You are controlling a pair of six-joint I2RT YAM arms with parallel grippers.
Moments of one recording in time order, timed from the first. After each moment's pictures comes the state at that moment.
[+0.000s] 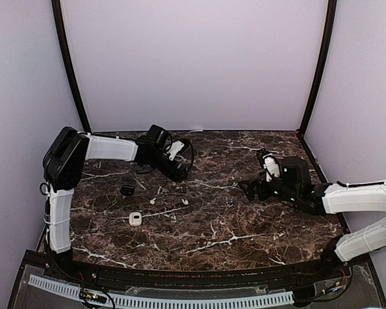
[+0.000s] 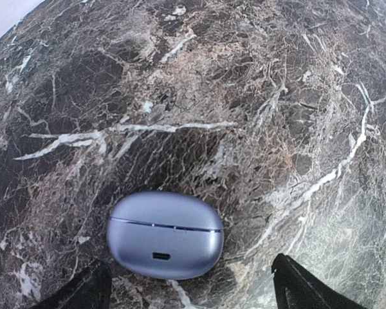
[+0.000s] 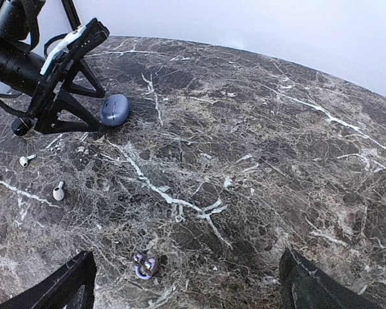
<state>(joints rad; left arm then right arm) -0.58 2.12 1.49 -0.25 0.21 0.17 0.66 1.23 0.49 0.28 0.06 0.14</state>
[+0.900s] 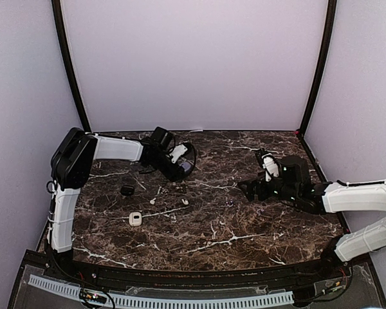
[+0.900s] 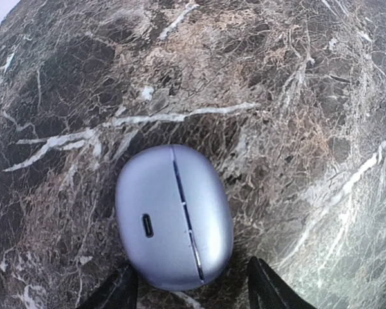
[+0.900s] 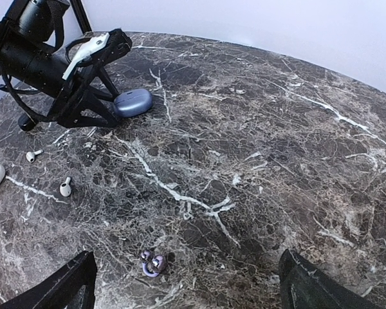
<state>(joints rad) -0.58 2.22 1.59 -0.31 0.16 0.28 0.66 1.23 0.50 0.26 0.02 0.14</state>
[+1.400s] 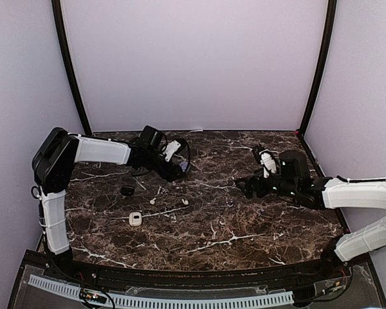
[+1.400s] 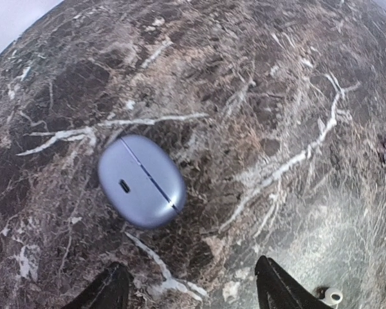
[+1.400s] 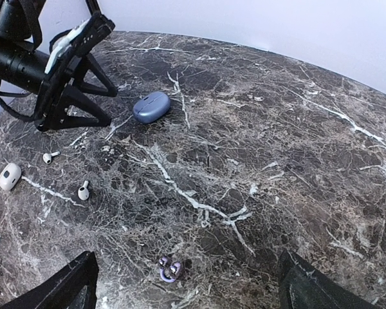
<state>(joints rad) -0.58 2.02 1.35 -0.17 0.23 0.20 0.66 1.24 0.56 0.20 -0.05 0.14</state>
